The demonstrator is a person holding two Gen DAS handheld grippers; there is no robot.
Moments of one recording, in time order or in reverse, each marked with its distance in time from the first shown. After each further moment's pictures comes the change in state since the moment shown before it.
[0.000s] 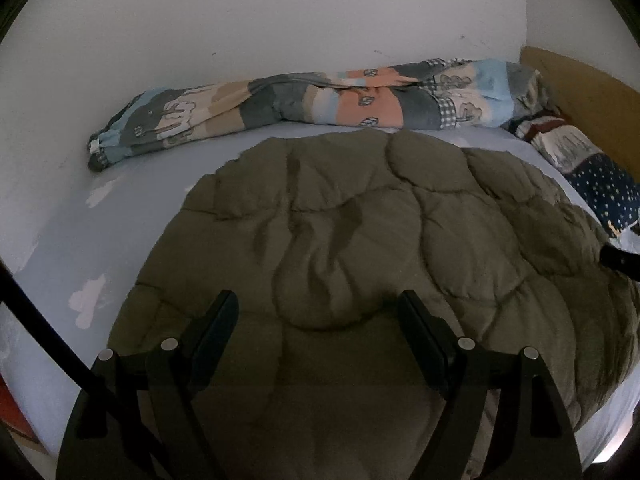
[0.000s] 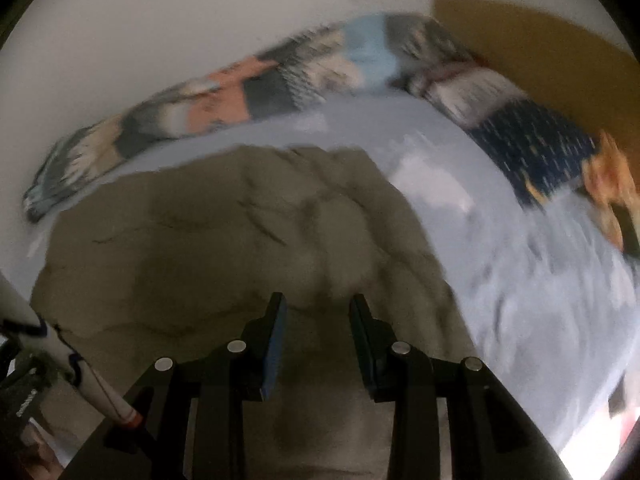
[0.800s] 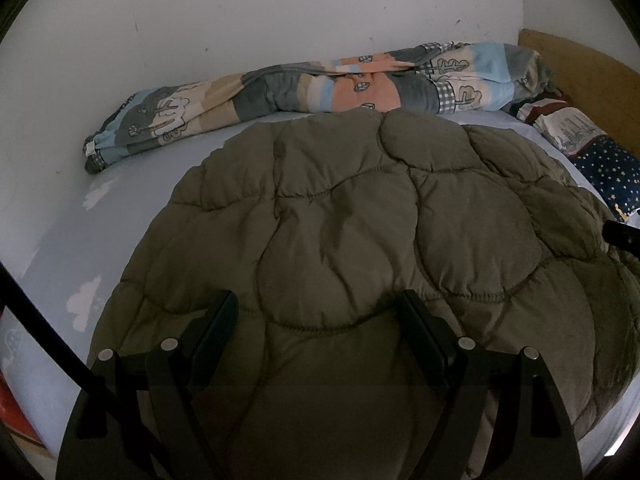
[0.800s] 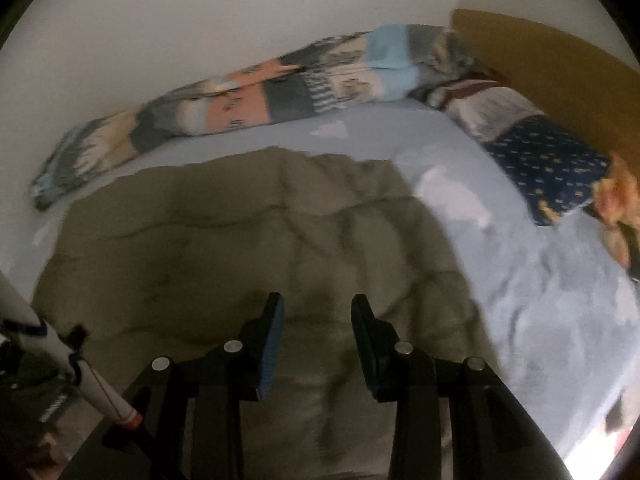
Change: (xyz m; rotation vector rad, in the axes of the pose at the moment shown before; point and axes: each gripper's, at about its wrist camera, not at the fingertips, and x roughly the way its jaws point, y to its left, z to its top) left arm 0.015 -0.012 -0.007 0.032 0.030 0.017; right arm -0.004 0.037 0.003 -0.087 -0.045 0.058
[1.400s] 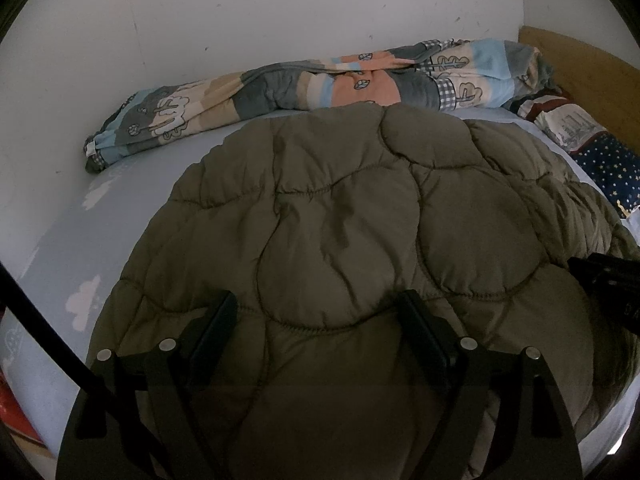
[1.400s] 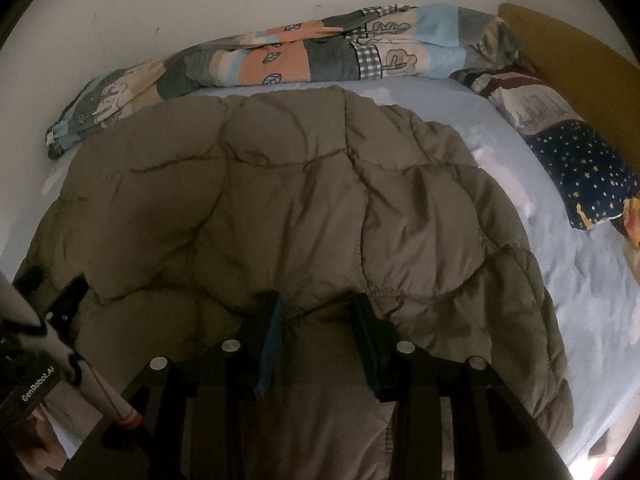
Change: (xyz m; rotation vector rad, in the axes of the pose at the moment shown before) left arm 0.003 -0.001 -0.003 0.004 0.003 0.009; right arm 0.032 0.029 -0.017 -0.109 0.110 0.018
